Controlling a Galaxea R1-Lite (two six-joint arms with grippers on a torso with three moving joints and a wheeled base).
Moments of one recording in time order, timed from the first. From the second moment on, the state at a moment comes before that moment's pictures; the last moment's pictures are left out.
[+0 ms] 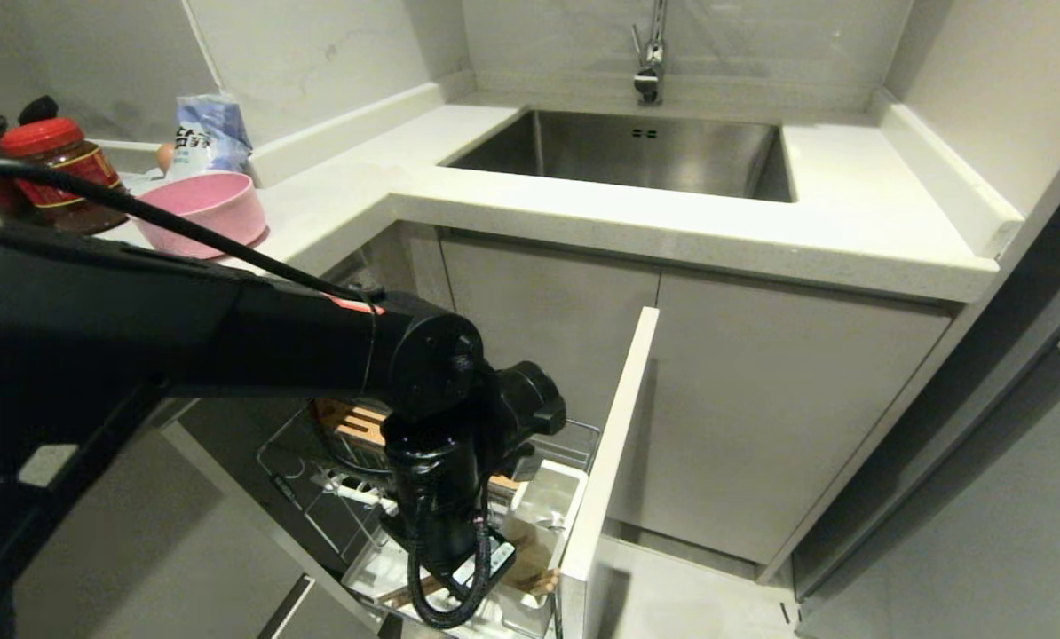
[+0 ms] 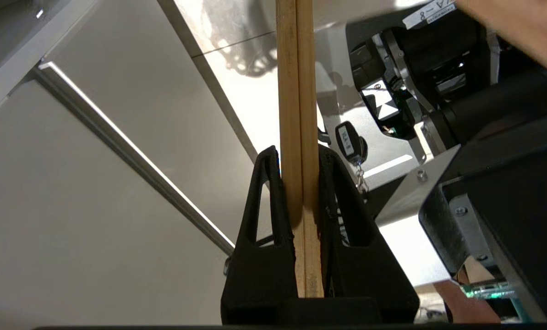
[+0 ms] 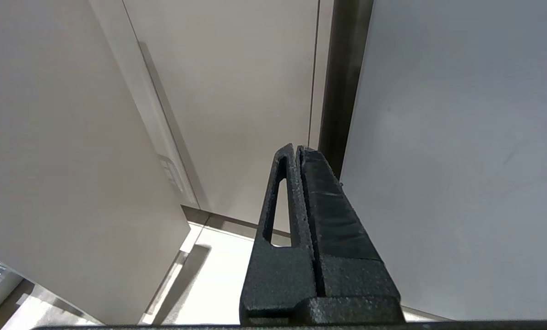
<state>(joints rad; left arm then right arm) -0.75 2.07 -1.54 1.06 0.14 -0.08 0.00 0.00 0.00 -0.08 0.00 0.02</state>
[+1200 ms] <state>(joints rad) -0.72 2.25 -1.65 1.04 0.12 -0.09 0.00 0.00 0.00 -0.08 0.00 0.02</state>
